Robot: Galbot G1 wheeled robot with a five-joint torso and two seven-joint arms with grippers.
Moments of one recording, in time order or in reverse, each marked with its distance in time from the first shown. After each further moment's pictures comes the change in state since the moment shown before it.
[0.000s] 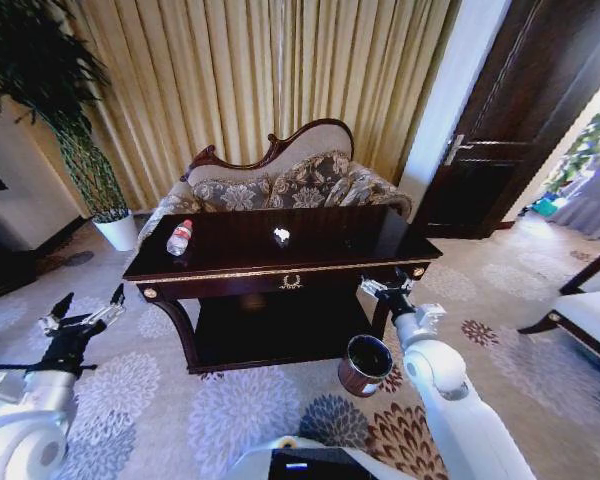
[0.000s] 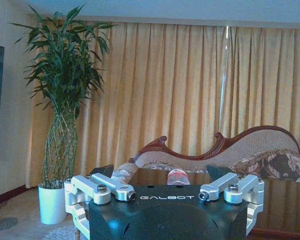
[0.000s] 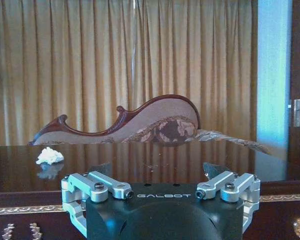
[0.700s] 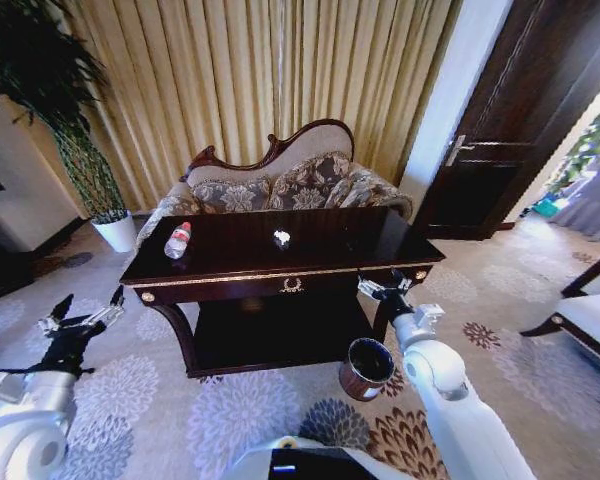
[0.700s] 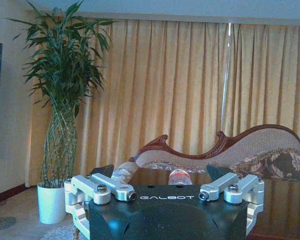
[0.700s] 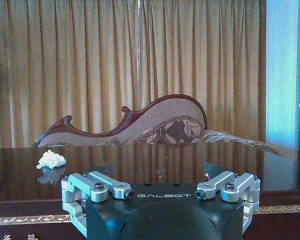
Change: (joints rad) left arm -0.001 0.002 0.001 0.013 0.000 -0.004 0.002; right arm -0.001 -0.002 -0.010 0.001 0.001 0.005 -0.007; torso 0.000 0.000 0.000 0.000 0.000
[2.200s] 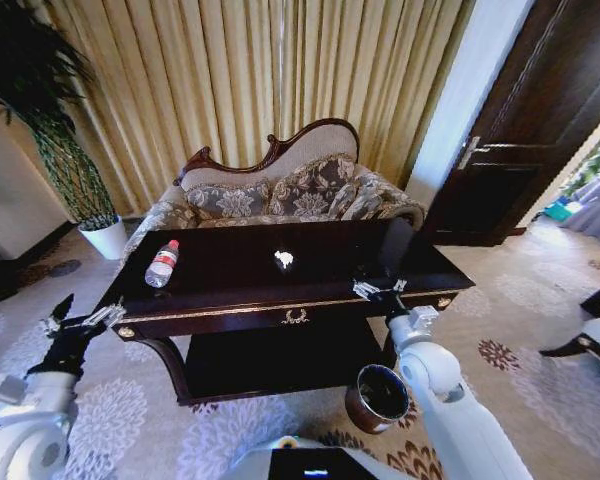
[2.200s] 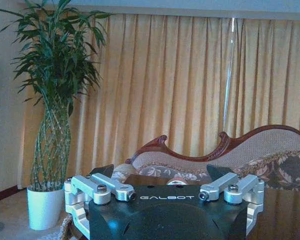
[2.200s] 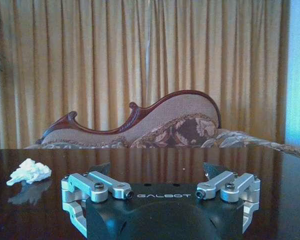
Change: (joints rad) left arm 0.009 -0.019 -0.001 -0.014 0.004 -0.002 0.000; right arm 0.014 -0.036 -0.038 0.006 0.019 -0.018 0.000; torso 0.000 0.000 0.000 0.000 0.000
